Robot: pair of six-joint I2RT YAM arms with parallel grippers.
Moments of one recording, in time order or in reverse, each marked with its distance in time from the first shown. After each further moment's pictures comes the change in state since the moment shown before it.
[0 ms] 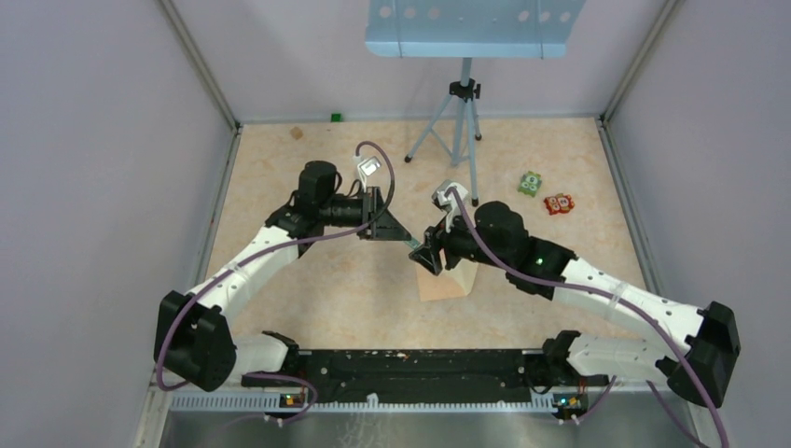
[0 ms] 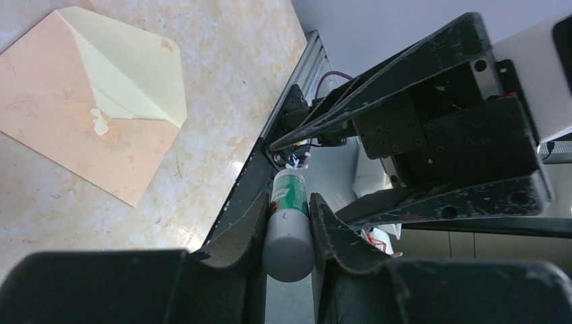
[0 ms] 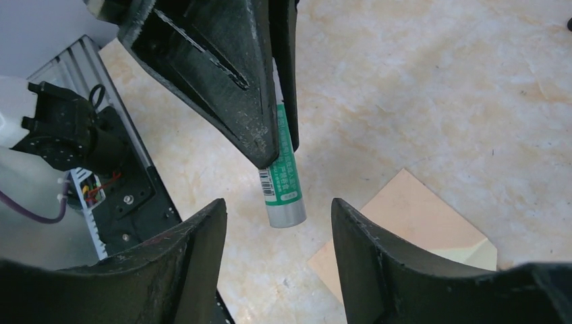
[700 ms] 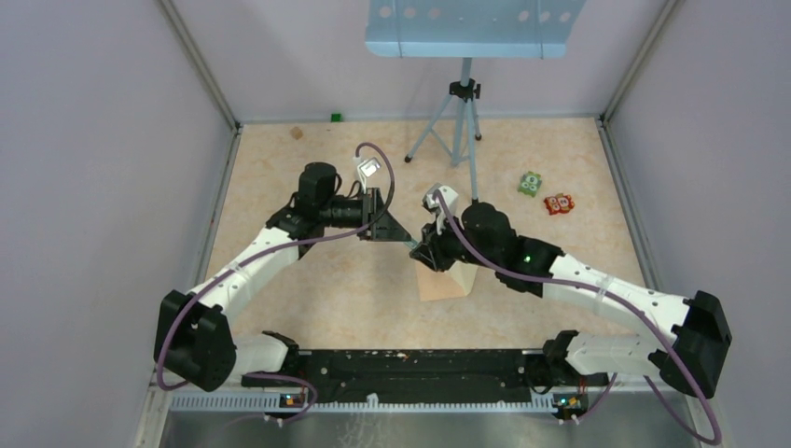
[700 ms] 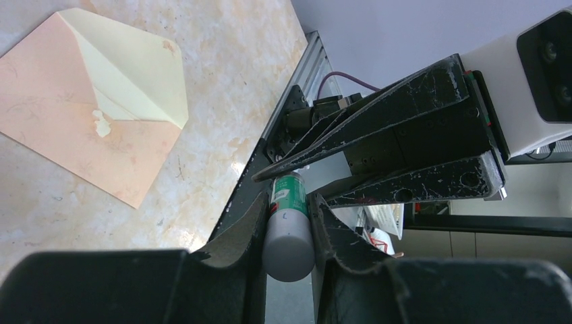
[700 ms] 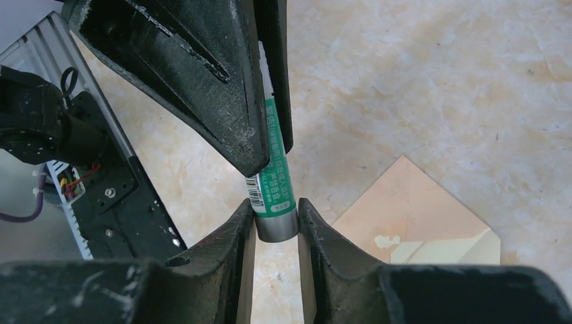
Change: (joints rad) left arm -0.003 0.000 -0.020 0.035 0.005 -0.008; right arm 0.026 0.076 0.013 -0.012 0.042 -0.007
